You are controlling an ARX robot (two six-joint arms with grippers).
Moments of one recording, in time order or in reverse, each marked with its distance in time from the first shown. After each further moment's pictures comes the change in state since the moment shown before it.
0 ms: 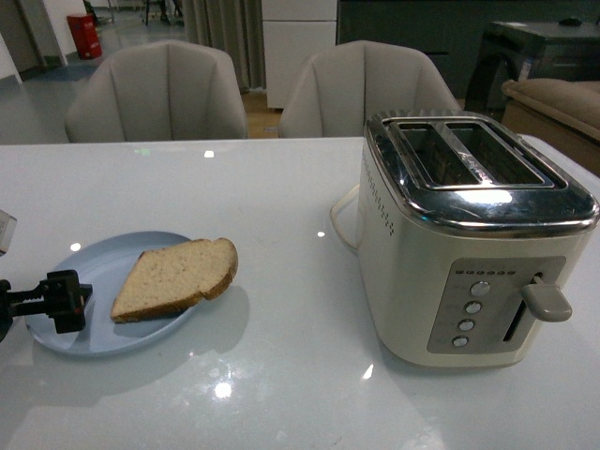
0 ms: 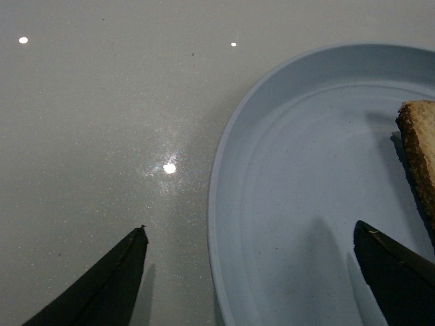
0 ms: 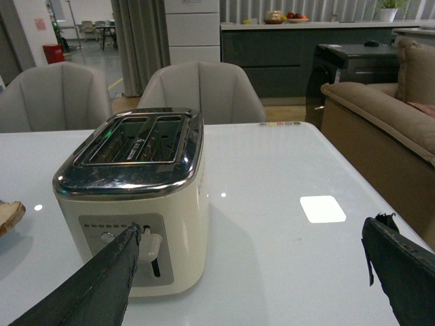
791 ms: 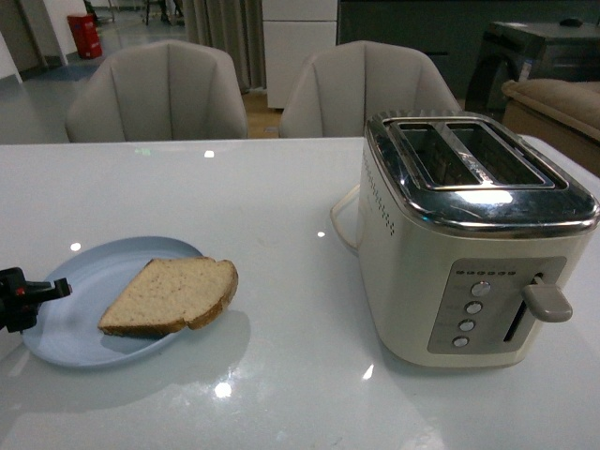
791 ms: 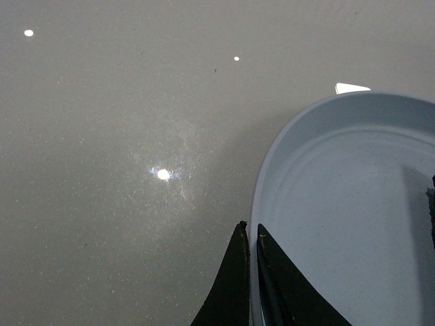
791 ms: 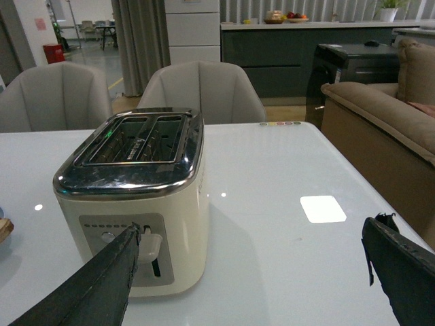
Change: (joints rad) left arm 0.016 -0.014 -0.026 0.045 -0.007 -0.085; right arm 0.000 0.000 0.000 0.000 0.000 0.000
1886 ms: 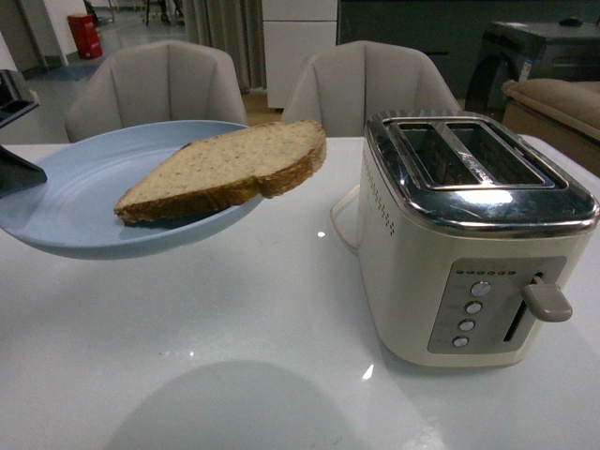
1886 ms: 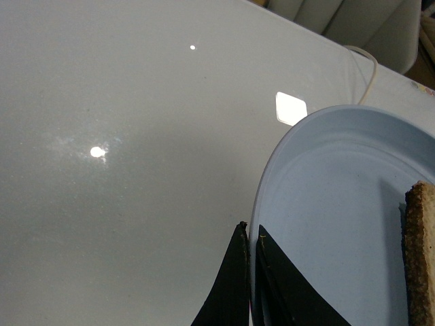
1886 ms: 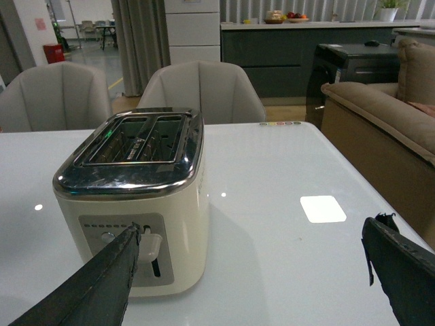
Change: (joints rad) left arm -0.226 -0.768 -0.067 -0.698 -0.066 -0.334; right arm 0.000 0.000 0.000 0.000 0.000 0.000
